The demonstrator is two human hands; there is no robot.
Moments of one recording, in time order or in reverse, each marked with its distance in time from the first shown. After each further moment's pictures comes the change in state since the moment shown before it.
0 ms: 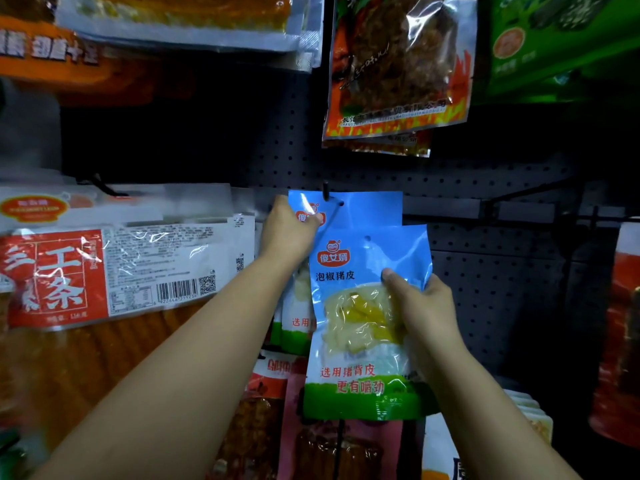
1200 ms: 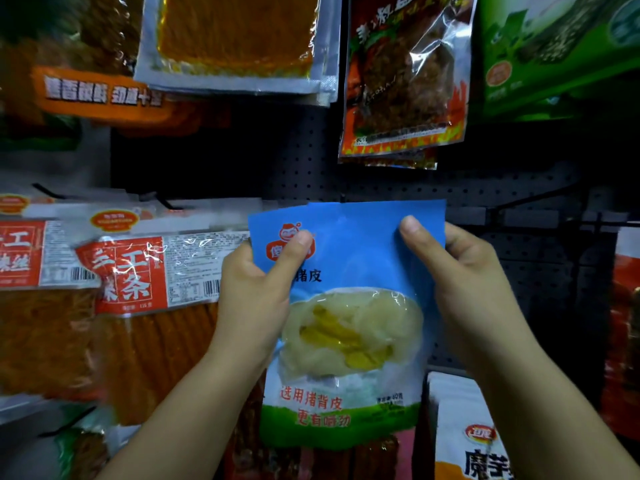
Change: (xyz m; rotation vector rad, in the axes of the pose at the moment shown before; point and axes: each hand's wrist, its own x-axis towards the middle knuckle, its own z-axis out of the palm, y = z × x) left_hand -0.123 0.028 -0.083 -0.576 0.006 0.199; right_hand -0.088 -0.099 0.003 0.043 -0.398 -0.385
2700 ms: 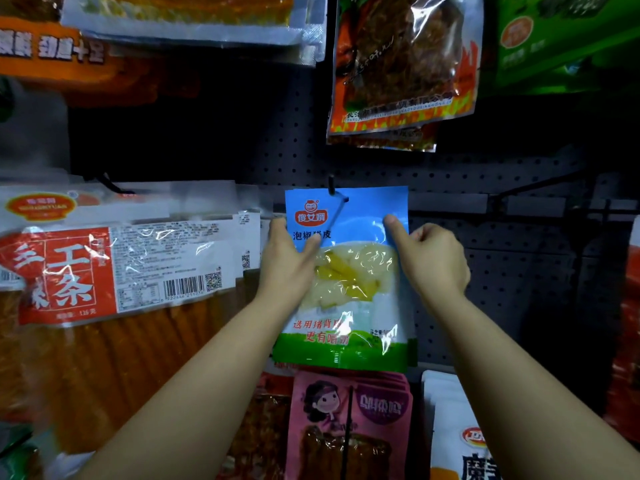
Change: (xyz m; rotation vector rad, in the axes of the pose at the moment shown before) left_hand 0.067 -0.099 0.028 0.541 -0.059 -0.131; right_hand 0.083 0.091 -0.028 -0.892 0.486 0.241
